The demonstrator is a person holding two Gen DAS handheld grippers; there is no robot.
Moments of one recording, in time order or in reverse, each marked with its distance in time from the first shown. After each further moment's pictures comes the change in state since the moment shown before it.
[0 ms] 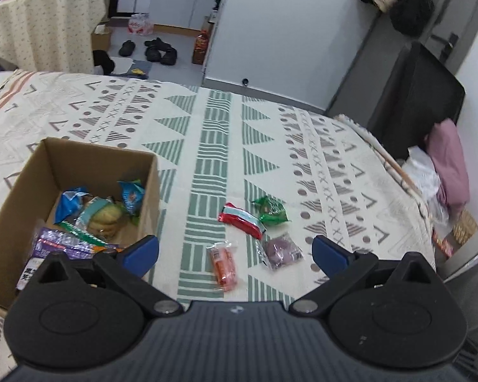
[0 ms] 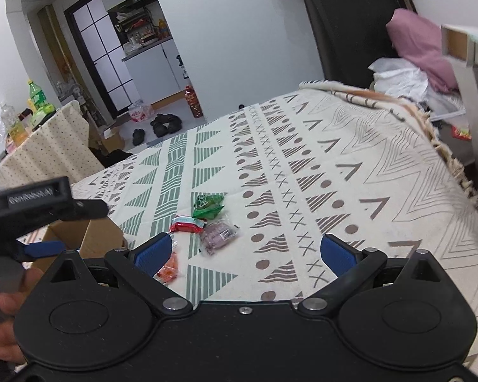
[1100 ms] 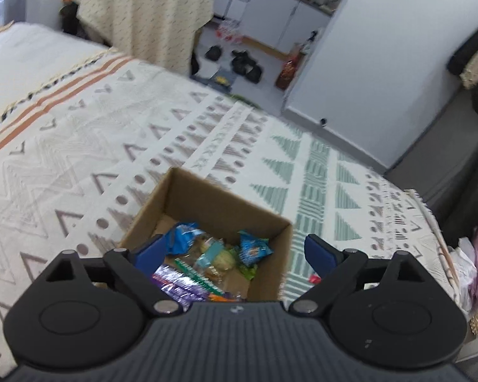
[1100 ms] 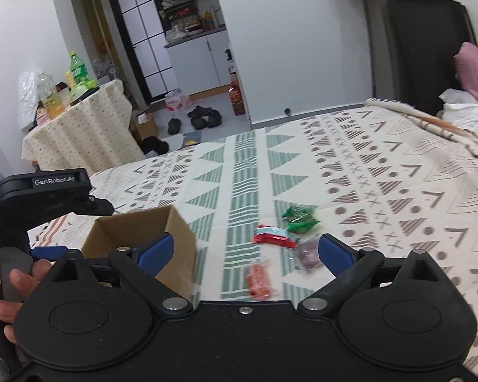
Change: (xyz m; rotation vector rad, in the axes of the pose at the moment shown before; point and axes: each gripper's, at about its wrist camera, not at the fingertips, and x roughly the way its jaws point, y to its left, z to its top) left arm -0.033 0.114 0.044 -0.291 -0.082 0.158; right arm 0.016 0.117 0.011 -0.131 -0.009 0.059
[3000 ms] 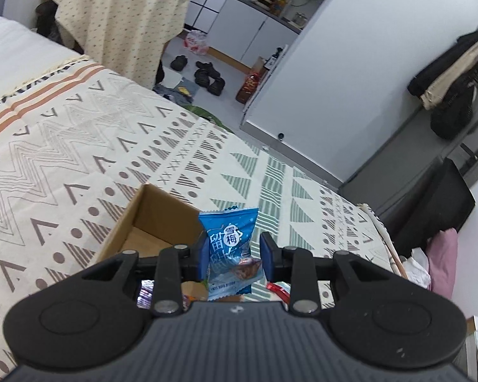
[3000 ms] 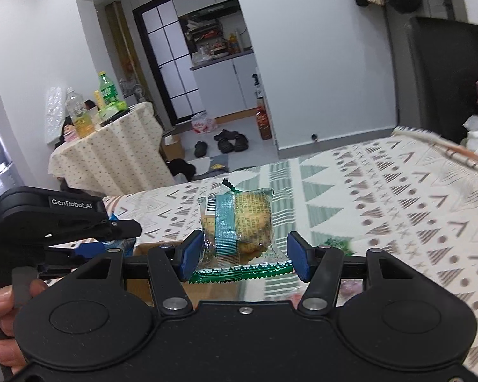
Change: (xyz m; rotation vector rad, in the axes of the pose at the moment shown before) left arm -0.025 0.021 0.013 -0.051 -0.026 -0.171; right arm -0.004 0.029 0.016 -0.016 -0.076 0.113
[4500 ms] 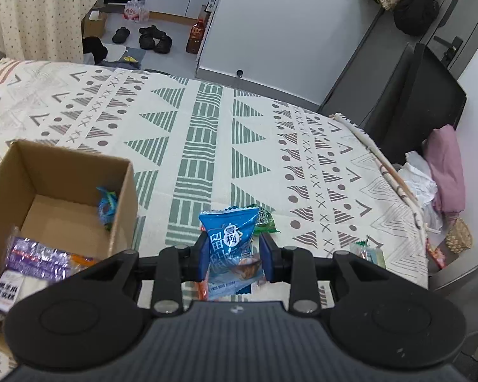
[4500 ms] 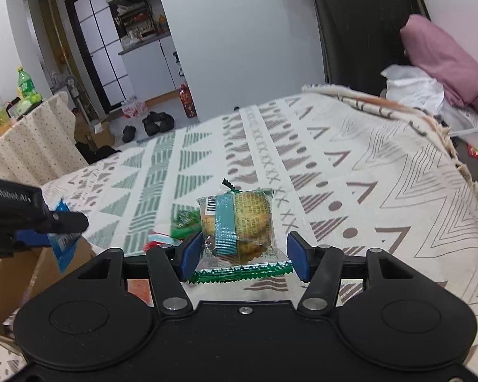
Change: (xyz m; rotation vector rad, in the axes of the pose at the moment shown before) left arm 0.076 -0.116 -0.078 0.269 0.185 -0.023; right arm 0.016 -0.153 -0.027 0.083 0.066 -0.221
